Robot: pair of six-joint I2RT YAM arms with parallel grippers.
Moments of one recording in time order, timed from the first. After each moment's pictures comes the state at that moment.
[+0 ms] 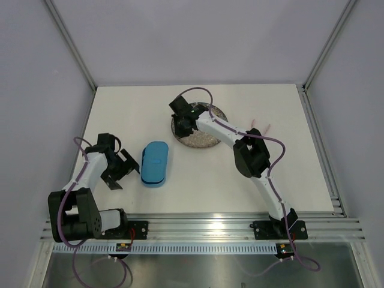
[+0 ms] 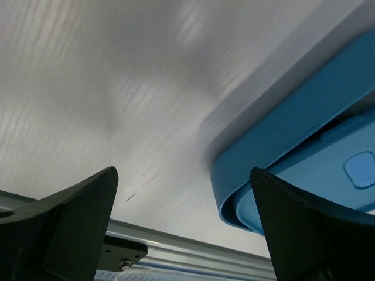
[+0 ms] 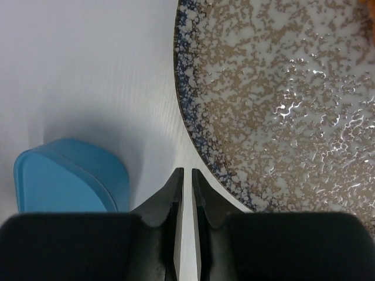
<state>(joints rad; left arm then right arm) 0.10 1.26 0.76 -0.87 0.06 -0.64 0.76 2.32 2.04 -0.69 0.04 0.56</state>
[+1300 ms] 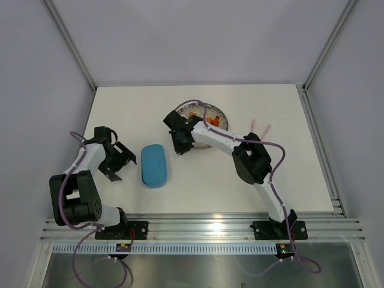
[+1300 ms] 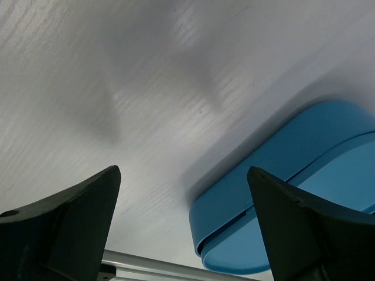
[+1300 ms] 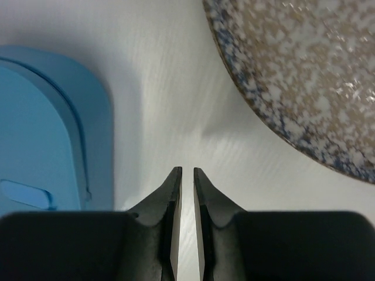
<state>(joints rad) 0.17 1.39 0.82 -0.77 0.08 -0.71 0.86 2.32 2.01 -0.82 0.06 0.55</state>
